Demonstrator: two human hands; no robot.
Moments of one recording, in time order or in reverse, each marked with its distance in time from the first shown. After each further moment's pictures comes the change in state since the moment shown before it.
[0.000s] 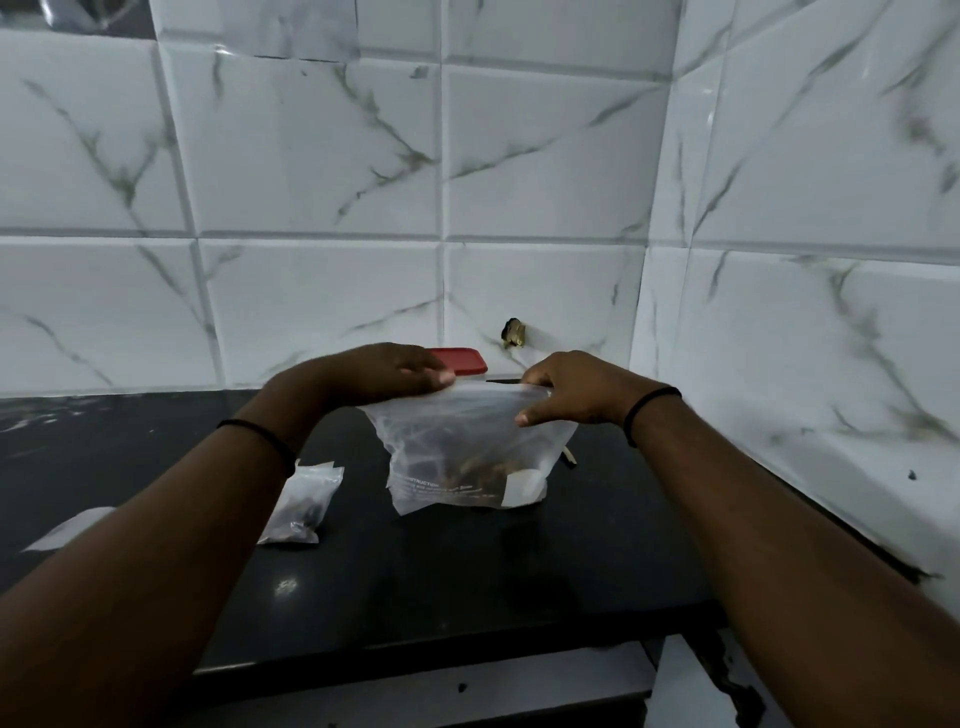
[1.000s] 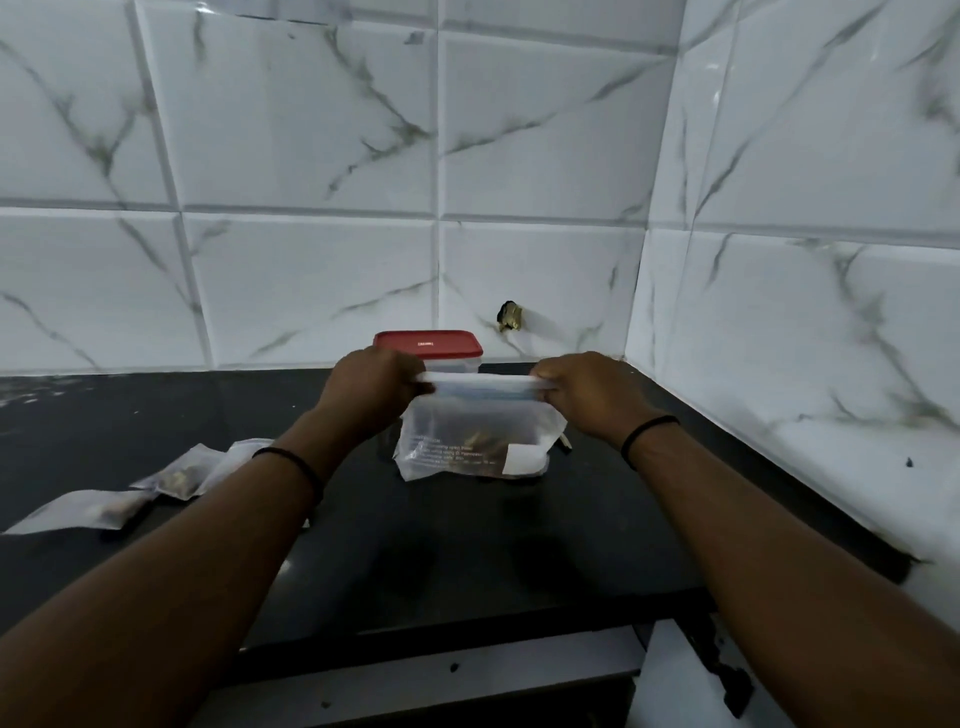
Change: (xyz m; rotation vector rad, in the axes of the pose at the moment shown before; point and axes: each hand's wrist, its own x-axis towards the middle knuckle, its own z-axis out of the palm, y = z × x) left_hand 0.026 -0.030 0.065 0.223 0.547 0.099; right_hand -0.011 0.023 0.040 -0.205 0.385 0.020
